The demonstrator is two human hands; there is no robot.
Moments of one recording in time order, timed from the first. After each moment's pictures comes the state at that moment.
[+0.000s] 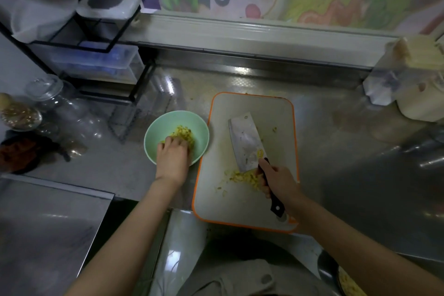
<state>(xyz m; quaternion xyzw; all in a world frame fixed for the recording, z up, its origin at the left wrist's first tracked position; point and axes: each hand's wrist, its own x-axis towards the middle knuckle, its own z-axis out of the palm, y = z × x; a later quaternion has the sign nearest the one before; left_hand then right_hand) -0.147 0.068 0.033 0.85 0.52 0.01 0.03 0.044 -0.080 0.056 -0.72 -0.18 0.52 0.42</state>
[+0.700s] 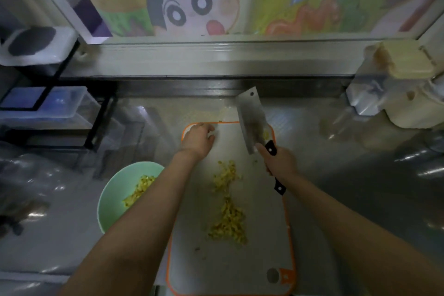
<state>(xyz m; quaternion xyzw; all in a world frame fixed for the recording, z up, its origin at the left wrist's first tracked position) 0.038 0.188 0.020 0.87 0.43 0.02 0.25 0.186 0.024 0.003 -0.83 -0.25 0.34 0.36</state>
